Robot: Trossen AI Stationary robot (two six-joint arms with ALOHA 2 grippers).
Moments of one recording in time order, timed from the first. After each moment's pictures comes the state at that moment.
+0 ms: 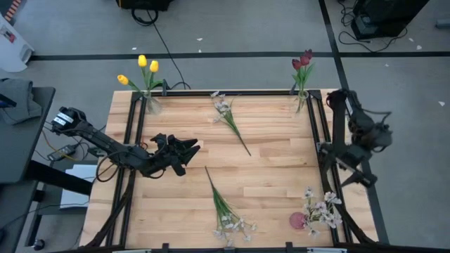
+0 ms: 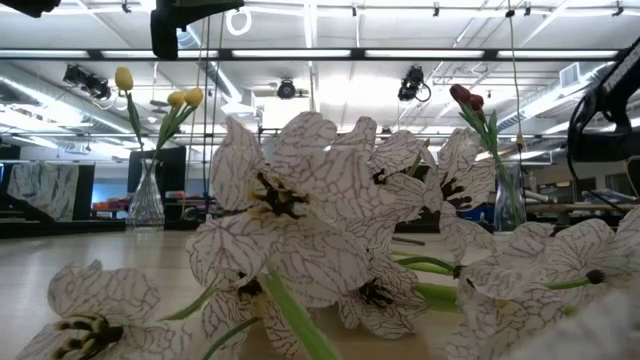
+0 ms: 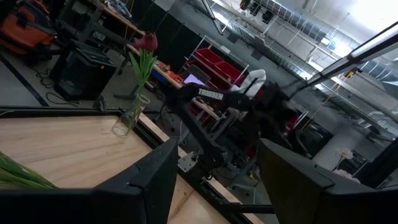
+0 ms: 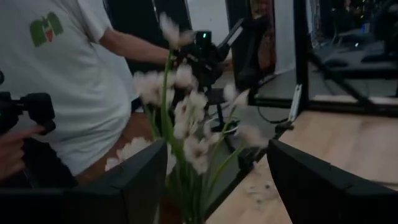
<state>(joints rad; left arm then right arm) -0.46 1.11 0.53 0.82 -0.89 -0.53 1.40 0.16 0.55 -0.40 0.65 0.24</state>
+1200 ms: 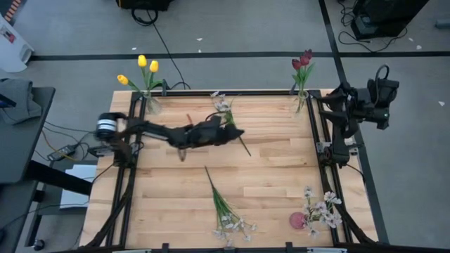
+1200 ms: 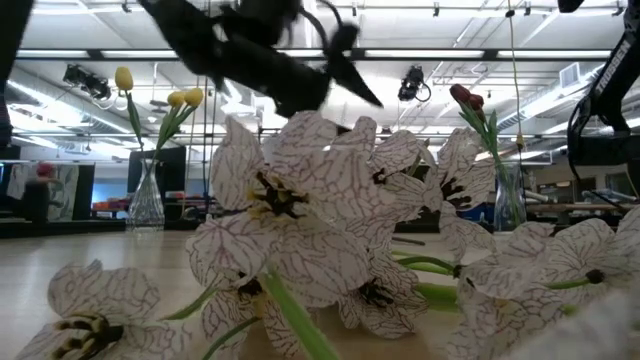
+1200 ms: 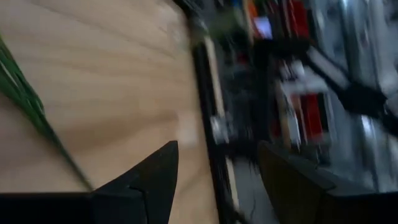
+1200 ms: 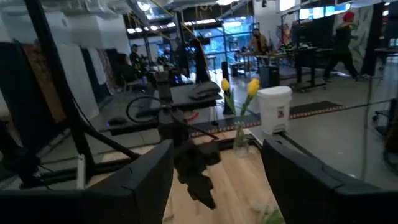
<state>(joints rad) 0.09 1.76 0.99 0.51 -0.25 -1.37 1.39 0.15 0.72 0.44 1.53 -0.88</state>
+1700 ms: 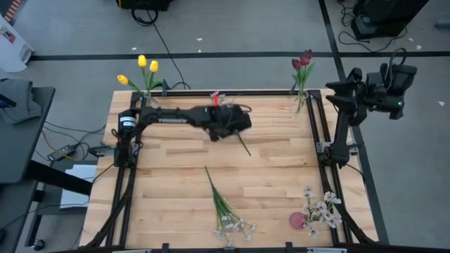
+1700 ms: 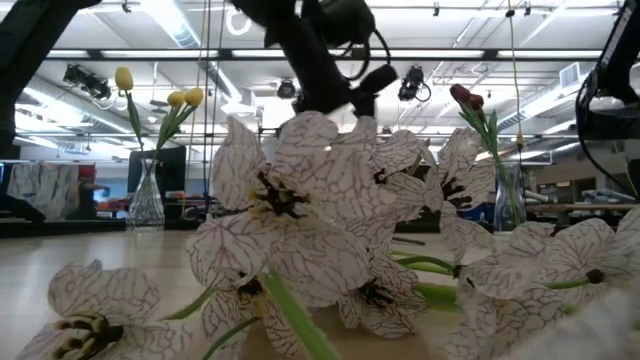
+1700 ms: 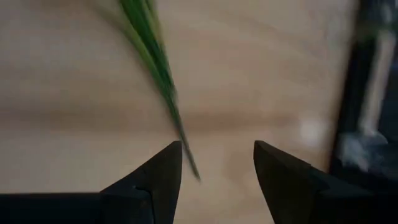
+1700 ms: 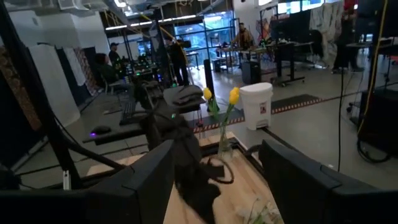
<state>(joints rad) 0.19 1.97 1.67 -0.67 -0.14 -1.54 1.34 0.33 1.00 0.35 1.57 -0.86</state>
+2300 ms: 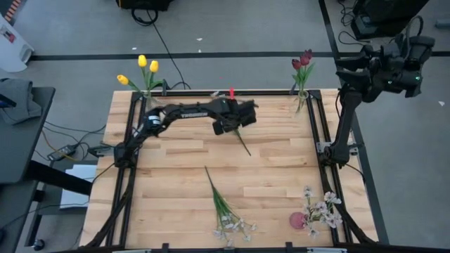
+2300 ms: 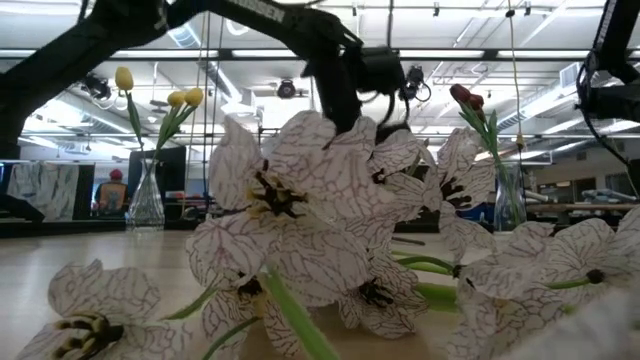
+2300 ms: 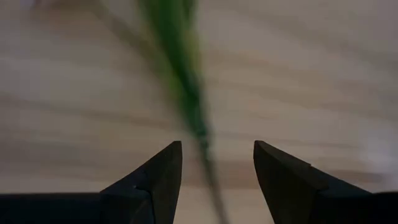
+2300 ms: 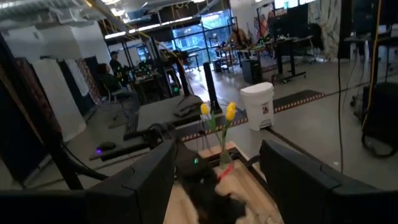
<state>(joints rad) 0.25 2.29 2.05 -0.97 -0.14 -1.55 1.33 0.49 1.36 0.20 1.57 -0.85</state>
